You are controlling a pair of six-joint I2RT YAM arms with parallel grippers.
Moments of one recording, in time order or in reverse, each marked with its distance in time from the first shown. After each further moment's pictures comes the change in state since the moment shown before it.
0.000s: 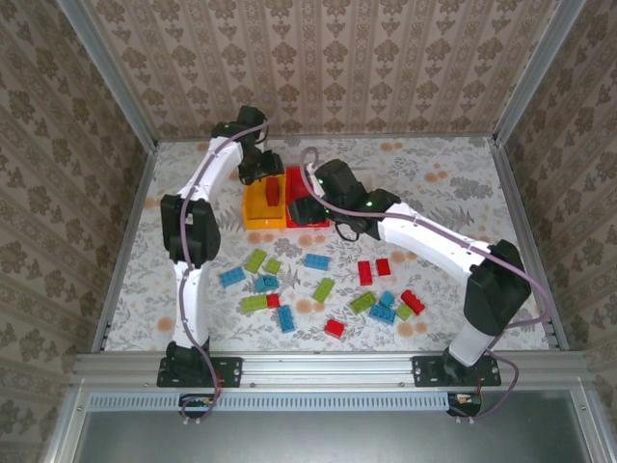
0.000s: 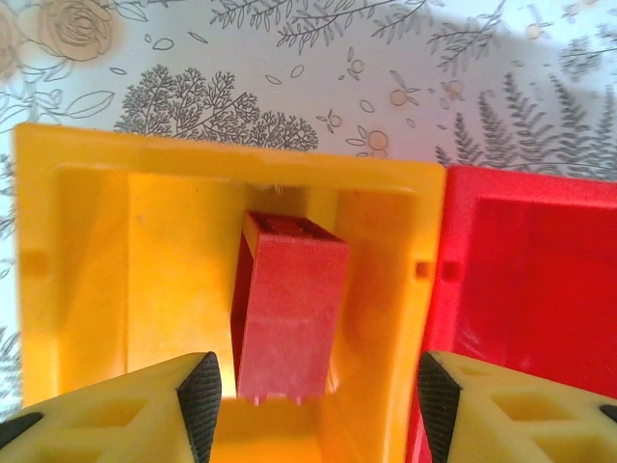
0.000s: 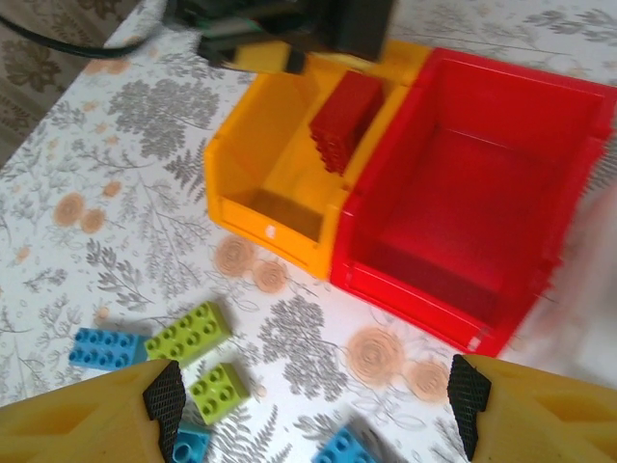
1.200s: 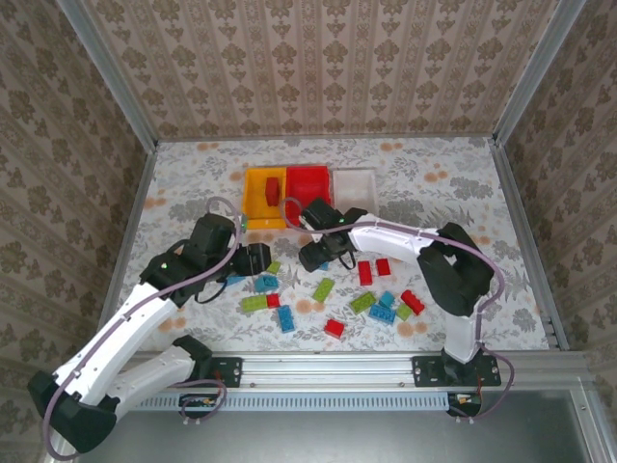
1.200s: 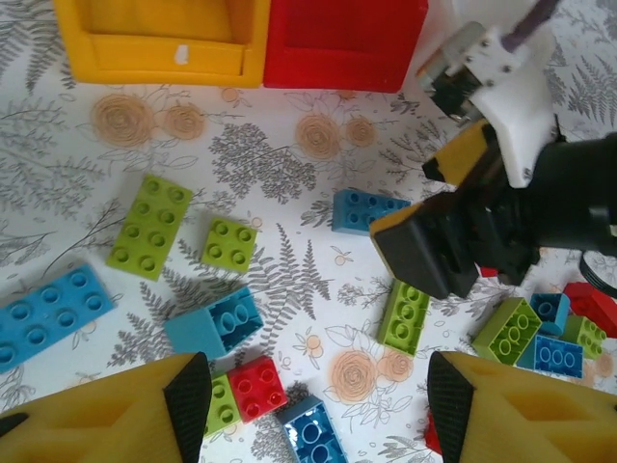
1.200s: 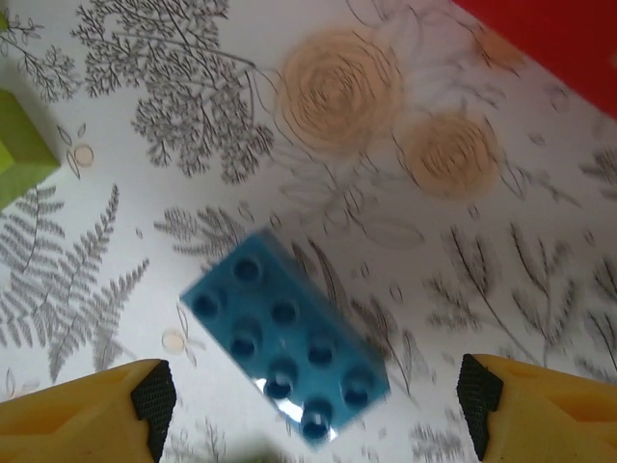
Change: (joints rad) left arm -0.326 -1.374 -1.282 0.257 -0.101 -0.131; right arm 0.052 0.266 -0.052 -0.186 -0.006 -0.141
